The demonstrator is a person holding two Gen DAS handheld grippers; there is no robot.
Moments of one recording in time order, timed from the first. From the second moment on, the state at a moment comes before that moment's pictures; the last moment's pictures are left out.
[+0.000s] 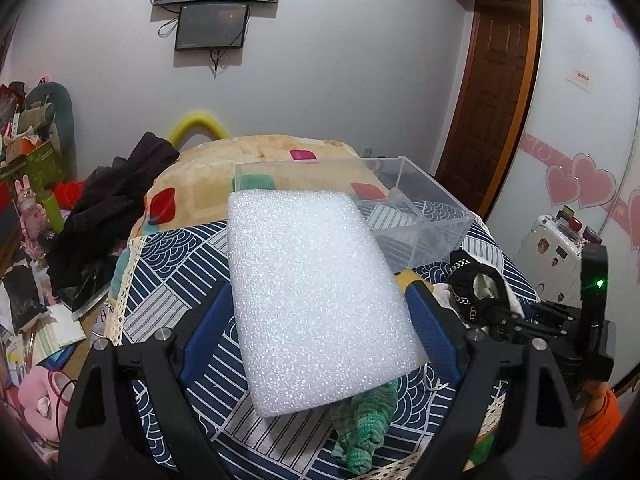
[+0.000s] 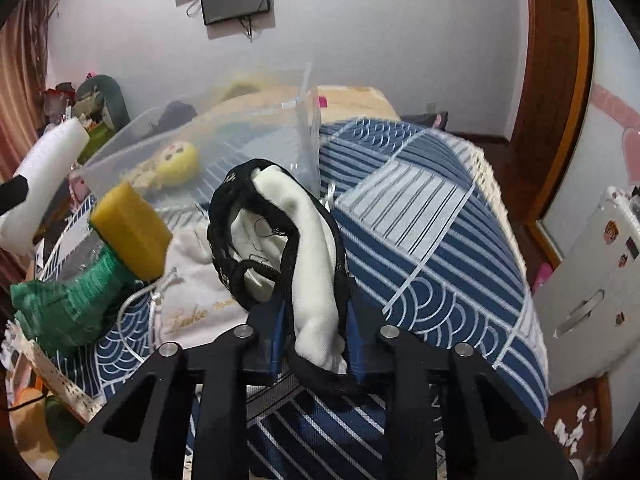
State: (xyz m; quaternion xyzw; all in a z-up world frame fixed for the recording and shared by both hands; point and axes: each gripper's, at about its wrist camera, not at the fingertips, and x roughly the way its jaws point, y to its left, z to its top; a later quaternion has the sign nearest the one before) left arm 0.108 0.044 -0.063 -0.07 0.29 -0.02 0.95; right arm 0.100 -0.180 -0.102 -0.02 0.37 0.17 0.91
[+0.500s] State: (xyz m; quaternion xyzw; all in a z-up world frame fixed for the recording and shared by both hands) left arm 0.116 0.046 -0.041 -0.06 0.26 -0.01 0.96; right arm 0.107 -0.175 -0.027 0.00 0.28 0.19 0.94
